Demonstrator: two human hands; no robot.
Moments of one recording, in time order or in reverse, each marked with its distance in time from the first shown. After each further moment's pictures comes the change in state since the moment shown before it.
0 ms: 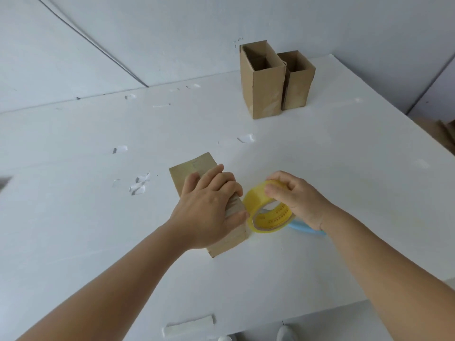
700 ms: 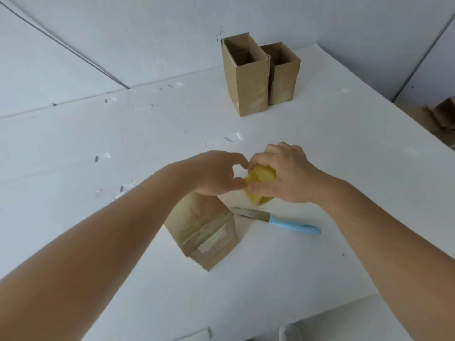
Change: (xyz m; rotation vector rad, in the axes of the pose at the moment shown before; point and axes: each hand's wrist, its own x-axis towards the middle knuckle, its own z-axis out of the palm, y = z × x) left_hand 0.094 0.012 -0.048 -0.101 -0.539 -0.096; right_hand 0.021 -0.048 -0.019 -0.934 0.030 -0.274
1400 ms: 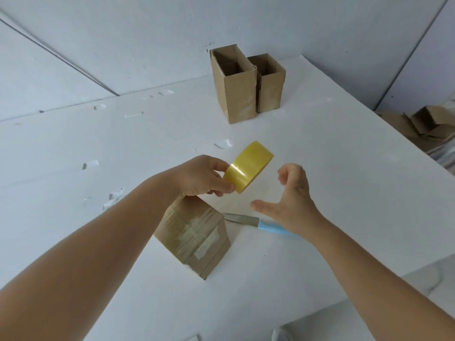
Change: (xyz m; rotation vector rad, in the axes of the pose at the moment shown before) left_hand 0.010 -0.018 0.013 -0.617 0.017 -0.011; right_hand -0.045 0.014 0.049 0.435 0.356 0.373
